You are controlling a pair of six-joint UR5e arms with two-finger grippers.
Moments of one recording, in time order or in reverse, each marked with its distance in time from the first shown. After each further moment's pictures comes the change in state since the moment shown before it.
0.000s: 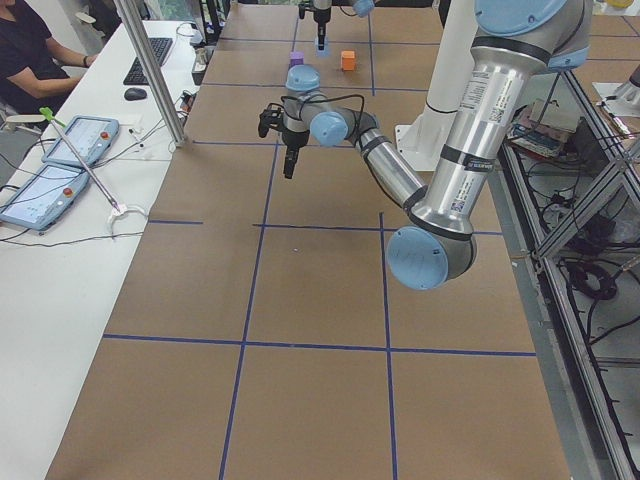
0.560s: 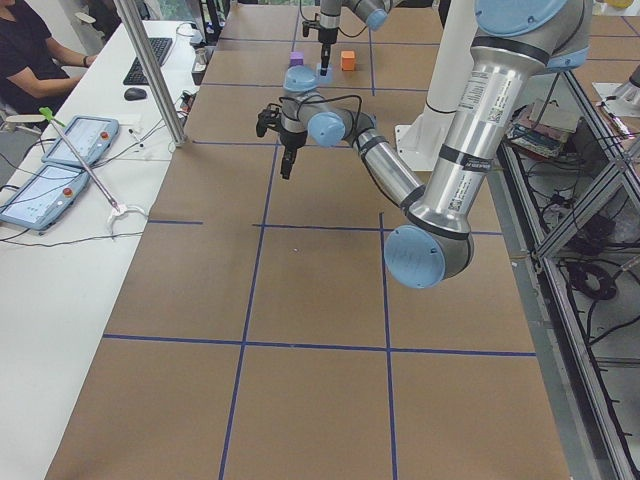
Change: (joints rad) left arm -0.001 -0.011 0.024 0.000 -0.001 0.058; right arm -0.203 0.152 0.142 -0.004 -0.074 0.264
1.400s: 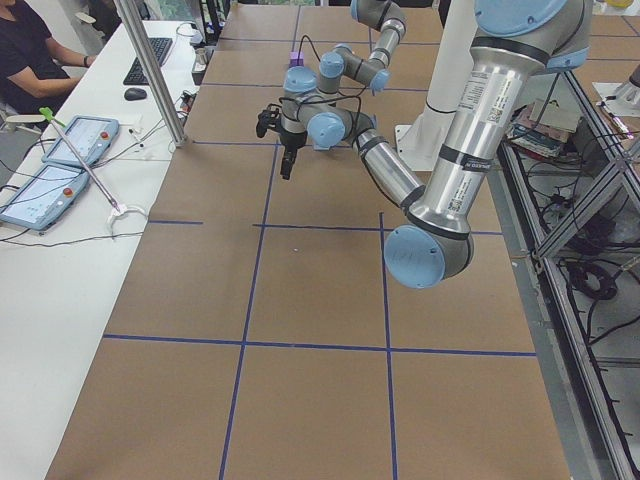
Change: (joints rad) left arm 0.001 -0.003 0.005 0.000 -0.001 0.006; right arm -0.331 0.663 -0.597 -0.003 -0.257 0.302
